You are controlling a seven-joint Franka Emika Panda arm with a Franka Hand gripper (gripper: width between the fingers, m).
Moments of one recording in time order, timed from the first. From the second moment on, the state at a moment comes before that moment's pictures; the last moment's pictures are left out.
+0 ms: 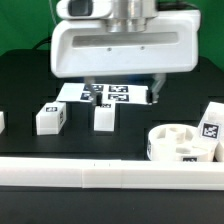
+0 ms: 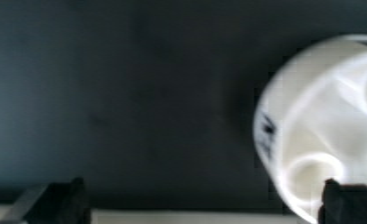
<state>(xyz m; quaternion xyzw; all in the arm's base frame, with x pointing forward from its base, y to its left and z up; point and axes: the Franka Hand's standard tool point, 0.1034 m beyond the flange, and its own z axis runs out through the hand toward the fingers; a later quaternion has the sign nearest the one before) 0.578 -0.016 0.075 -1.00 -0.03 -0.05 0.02</state>
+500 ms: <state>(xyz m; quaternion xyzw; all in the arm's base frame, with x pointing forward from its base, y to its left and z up) 0.555 -0.035 0.060 -1.00 -0.02 -0.03 0.01</state>
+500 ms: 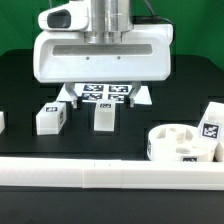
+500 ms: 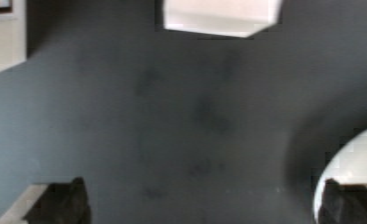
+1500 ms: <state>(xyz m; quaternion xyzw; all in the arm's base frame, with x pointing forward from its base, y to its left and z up) 0.512 -0.032 0.053 -0.95 0.04 0.32 0.03</state>
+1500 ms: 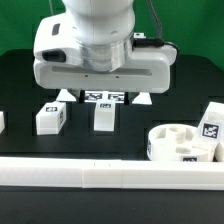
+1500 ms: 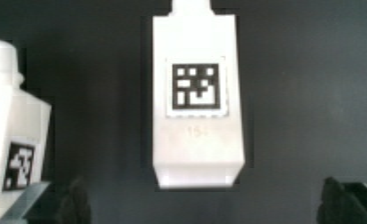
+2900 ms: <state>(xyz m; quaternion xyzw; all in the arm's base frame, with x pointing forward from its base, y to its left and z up) 0.522 -0.040 0.012 -0.89 0.05 0.45 0.02</state>
